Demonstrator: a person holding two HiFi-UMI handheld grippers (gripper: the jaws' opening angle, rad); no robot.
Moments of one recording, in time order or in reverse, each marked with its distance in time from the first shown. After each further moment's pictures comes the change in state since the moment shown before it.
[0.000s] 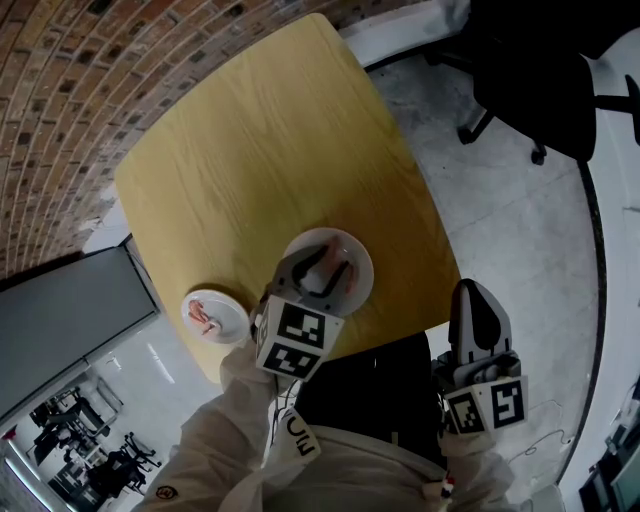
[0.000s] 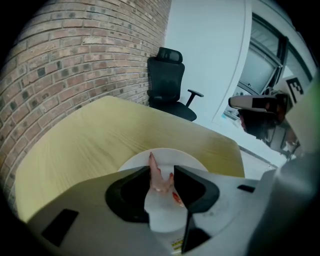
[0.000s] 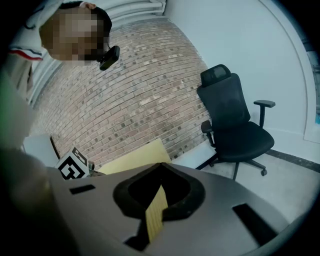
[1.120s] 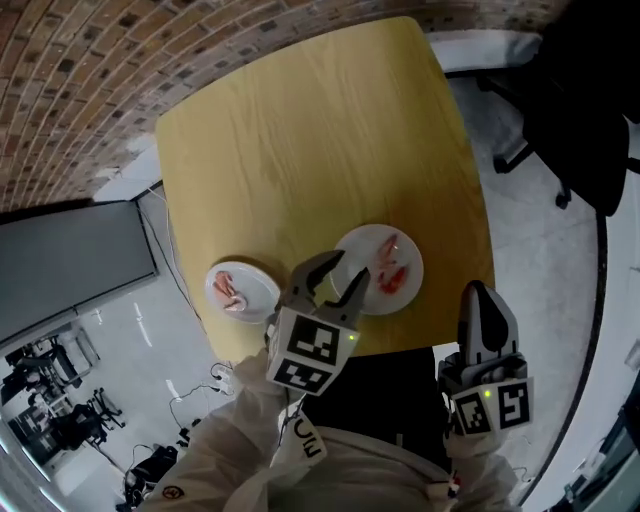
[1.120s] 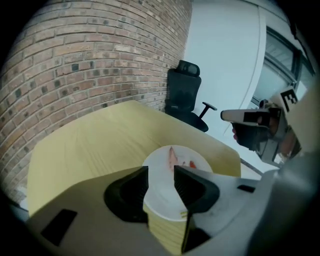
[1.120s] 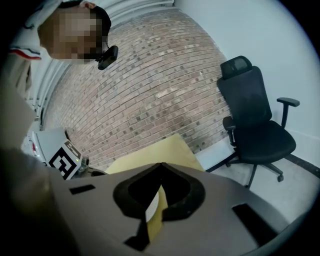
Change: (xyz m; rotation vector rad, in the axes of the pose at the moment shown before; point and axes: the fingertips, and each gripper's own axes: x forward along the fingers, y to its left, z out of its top) left arm -0.046 0.031 -0.013 -0.179 -0.094 0.088; right arm 0.042 0.054 -0.001 -0.069 0.057 0.144
